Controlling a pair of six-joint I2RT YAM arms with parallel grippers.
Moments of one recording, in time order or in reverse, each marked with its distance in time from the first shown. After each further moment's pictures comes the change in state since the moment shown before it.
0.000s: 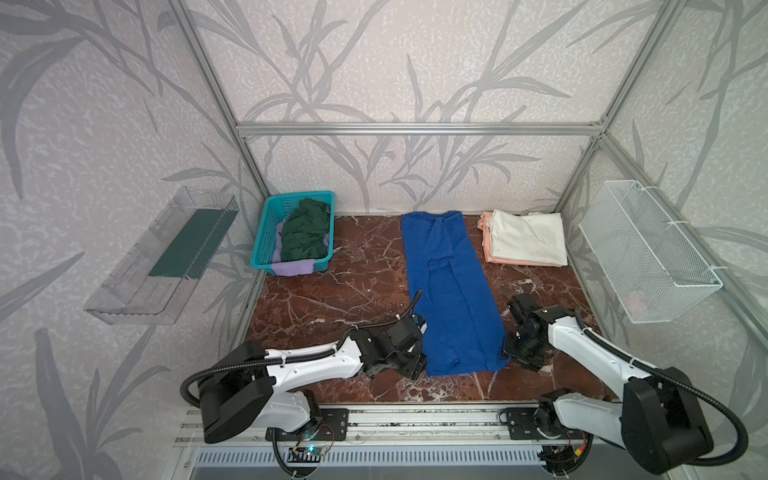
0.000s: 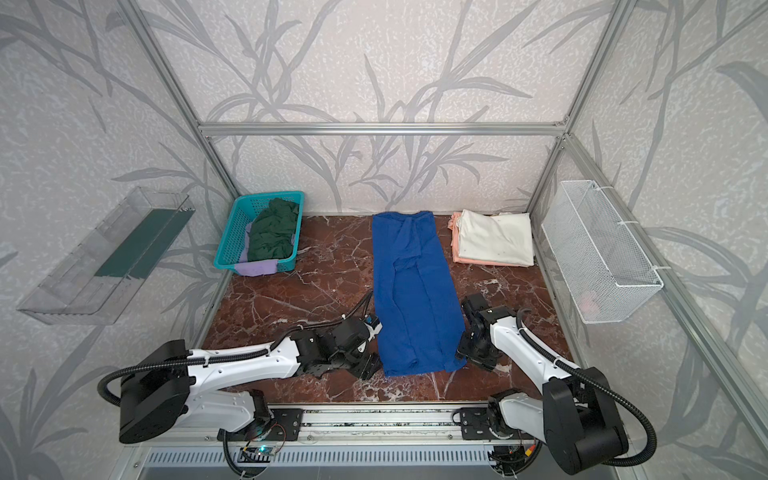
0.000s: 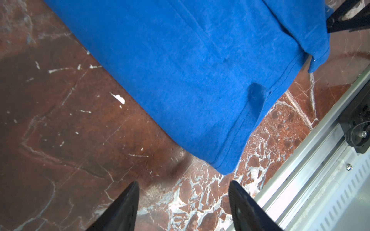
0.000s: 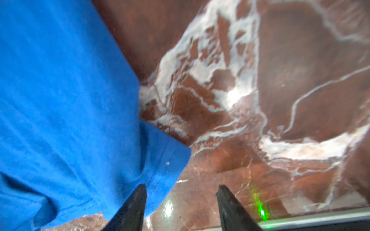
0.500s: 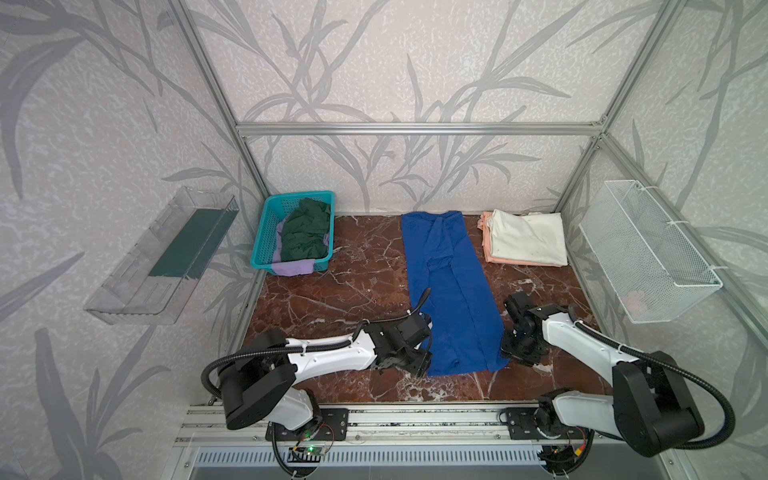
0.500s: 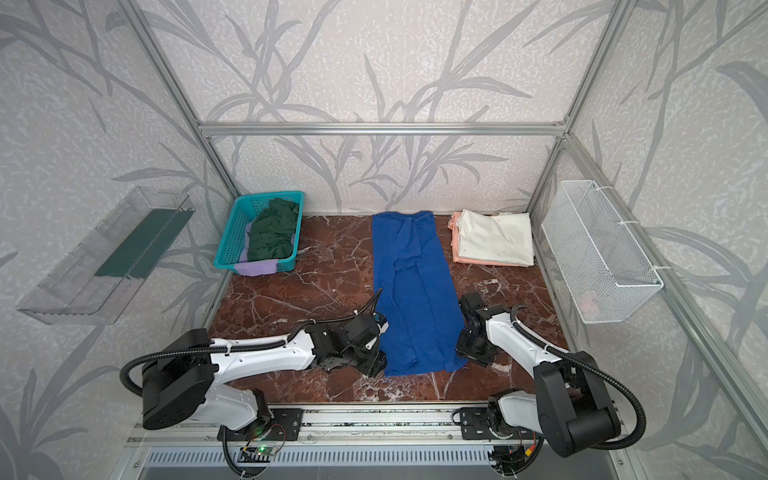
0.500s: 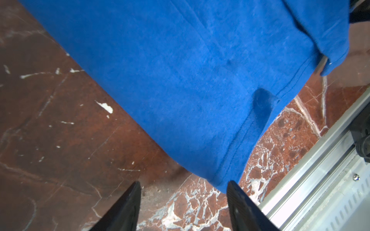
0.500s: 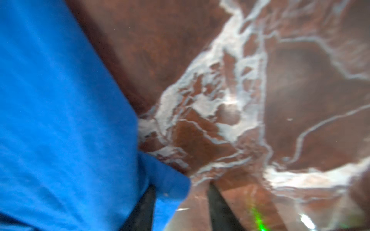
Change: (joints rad) left arm -0.003 0.142 0.112 -0.053 0.032 -0.011; right arm 0.002 0.077 -0.013 0.098 0.025 -0.003
